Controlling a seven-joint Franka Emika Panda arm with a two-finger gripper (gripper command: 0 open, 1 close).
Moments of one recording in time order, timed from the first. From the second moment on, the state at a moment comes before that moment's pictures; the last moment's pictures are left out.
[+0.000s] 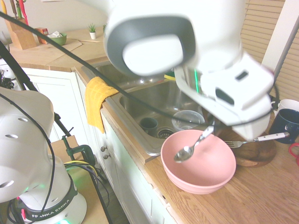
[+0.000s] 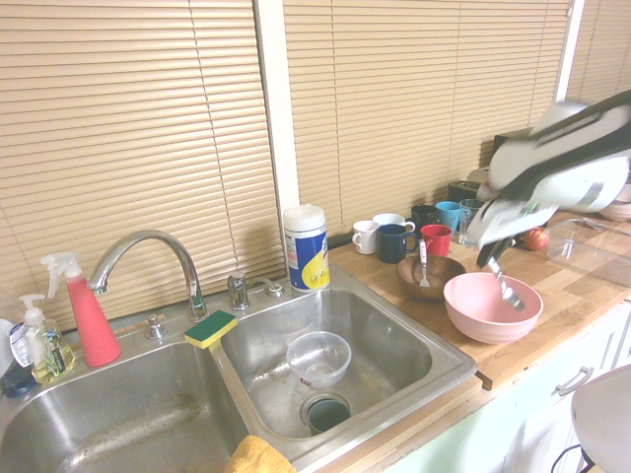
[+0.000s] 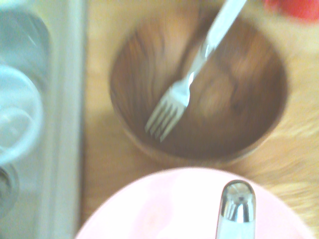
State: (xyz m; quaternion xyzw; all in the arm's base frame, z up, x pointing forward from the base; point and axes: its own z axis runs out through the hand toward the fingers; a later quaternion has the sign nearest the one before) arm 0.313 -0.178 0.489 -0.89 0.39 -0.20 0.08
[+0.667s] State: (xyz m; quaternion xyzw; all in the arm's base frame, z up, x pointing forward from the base) arm 0.372 0.071 0.500 -0.93 0.27 -0.24 -0.04
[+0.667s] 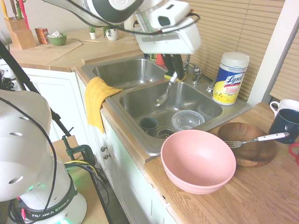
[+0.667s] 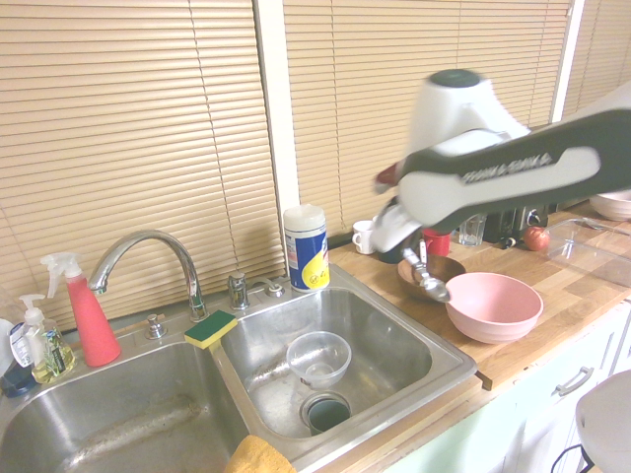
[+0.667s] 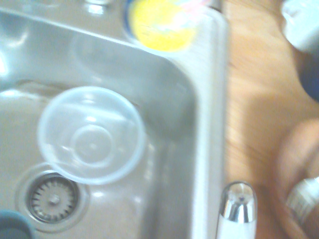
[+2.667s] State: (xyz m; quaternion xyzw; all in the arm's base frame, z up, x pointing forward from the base) arm 0.577 0.219 0.207 -0.95 0.21 -0.07 -0.20
